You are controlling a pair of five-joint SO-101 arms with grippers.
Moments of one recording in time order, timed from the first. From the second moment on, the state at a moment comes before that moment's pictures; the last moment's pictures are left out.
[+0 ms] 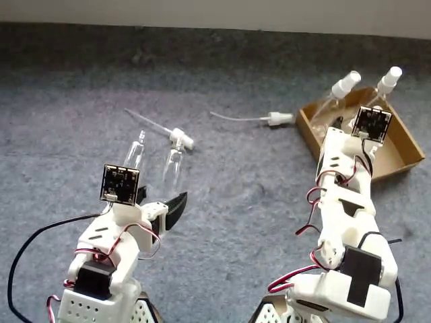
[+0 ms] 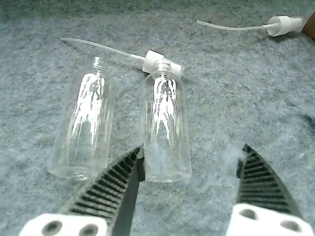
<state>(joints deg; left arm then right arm) 8.6 -104.1 88.3 59.6 10.7 15.0 -6.2 55.3 -24.8 4.7</state>
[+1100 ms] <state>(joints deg) 8.6 -104.1 88.7 59.6 10.7 13.1 -27.5 64.0 -8.2 8.6</state>
